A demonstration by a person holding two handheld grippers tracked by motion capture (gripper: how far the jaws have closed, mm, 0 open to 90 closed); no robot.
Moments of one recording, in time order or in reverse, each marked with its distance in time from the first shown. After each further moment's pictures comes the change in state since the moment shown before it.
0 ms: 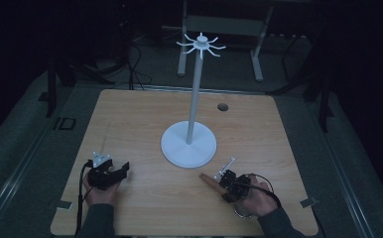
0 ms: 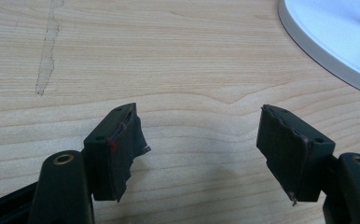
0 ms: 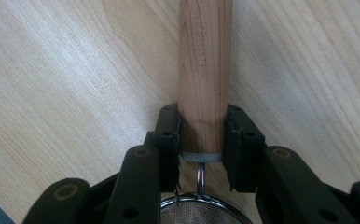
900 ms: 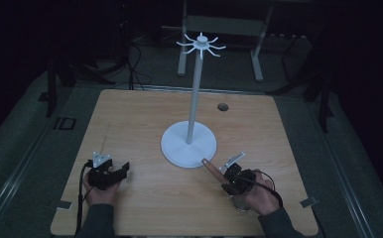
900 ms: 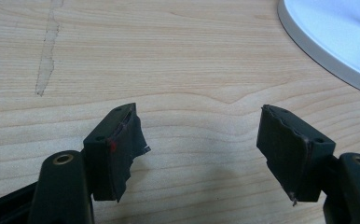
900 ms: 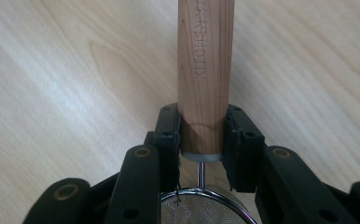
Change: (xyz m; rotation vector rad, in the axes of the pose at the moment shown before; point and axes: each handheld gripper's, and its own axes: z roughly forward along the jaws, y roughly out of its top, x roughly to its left) left arm 0.000 0.000 0.000 -0.001 0.000 0.002; right arm -0.008 0.000 -0.022 -0.177 -0.037 0.075
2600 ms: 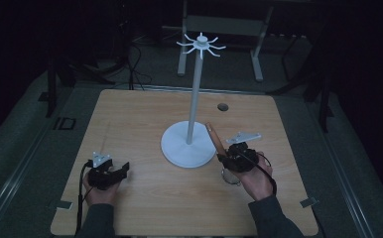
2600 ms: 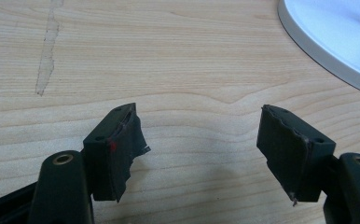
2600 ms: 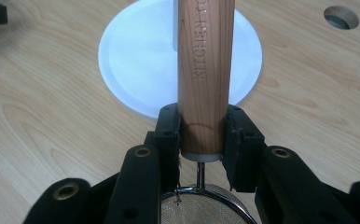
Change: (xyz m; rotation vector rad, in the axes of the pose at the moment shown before) left arm 0.000 0.000 0.000 0.004 -0.001 -0.001; right arm -0.020 0.037 -0.042 -0.356 -0.063 0.164
